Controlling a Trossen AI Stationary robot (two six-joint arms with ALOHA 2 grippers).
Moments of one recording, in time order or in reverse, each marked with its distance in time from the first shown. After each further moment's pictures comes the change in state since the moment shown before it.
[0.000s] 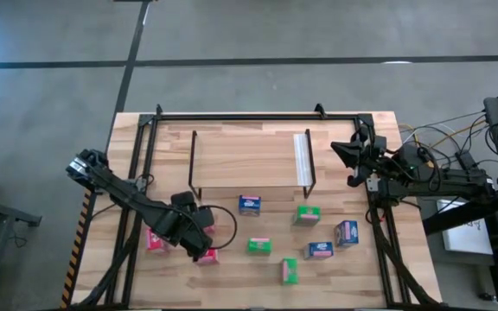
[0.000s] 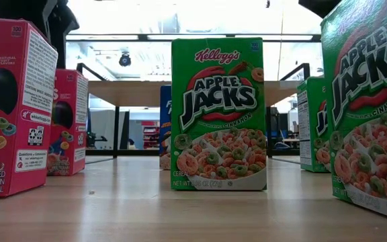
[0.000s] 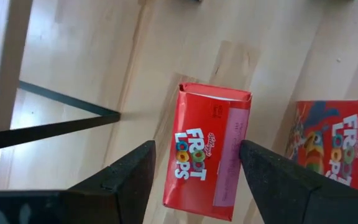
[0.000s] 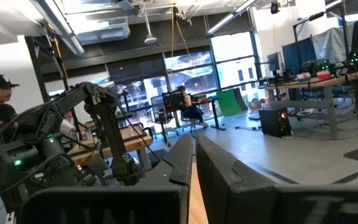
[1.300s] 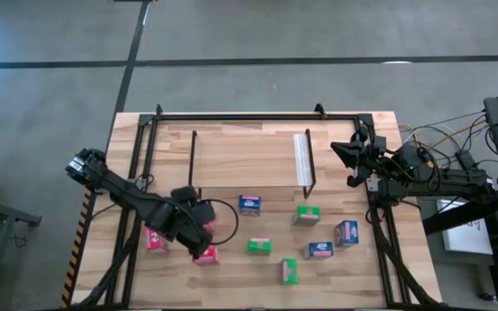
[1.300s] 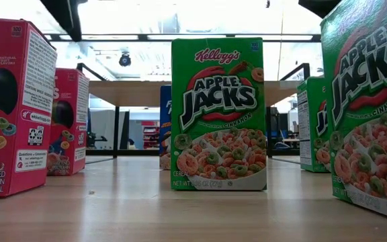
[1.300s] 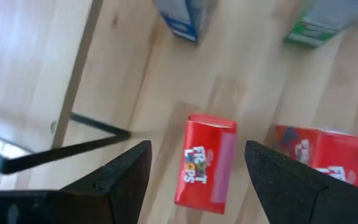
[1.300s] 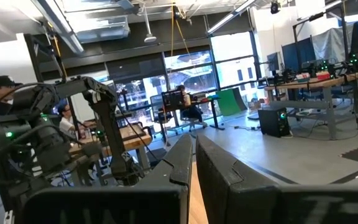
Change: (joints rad) left arm 0.016 -0.009 0.169 -0.105 -0.041 0.012; right arm 0.000 0.000 0.000 -0.001 0.001 -0.007
